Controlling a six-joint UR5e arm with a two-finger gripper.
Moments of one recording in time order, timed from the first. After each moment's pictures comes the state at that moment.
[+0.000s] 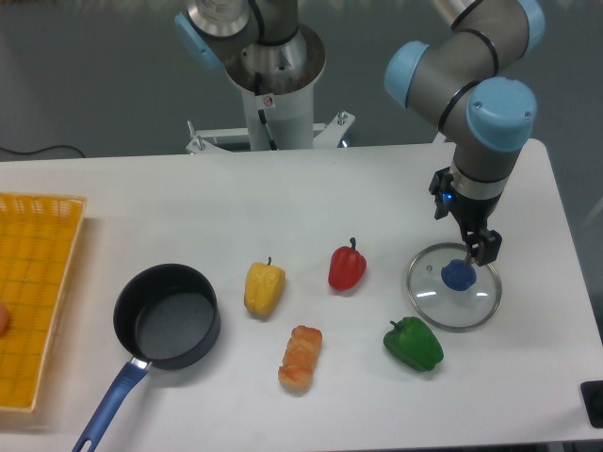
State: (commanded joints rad) arm 2.76 -1.93 -1.56 -1.16 1.56 1.89
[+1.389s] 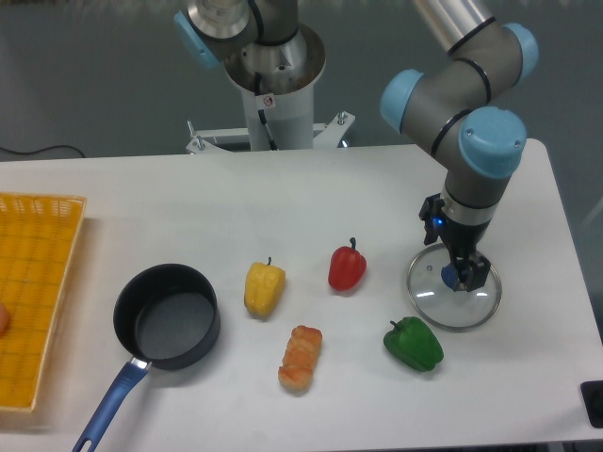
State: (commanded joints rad) arm 2.72 -2.04 -1.49 -1.05 1.51 1.93
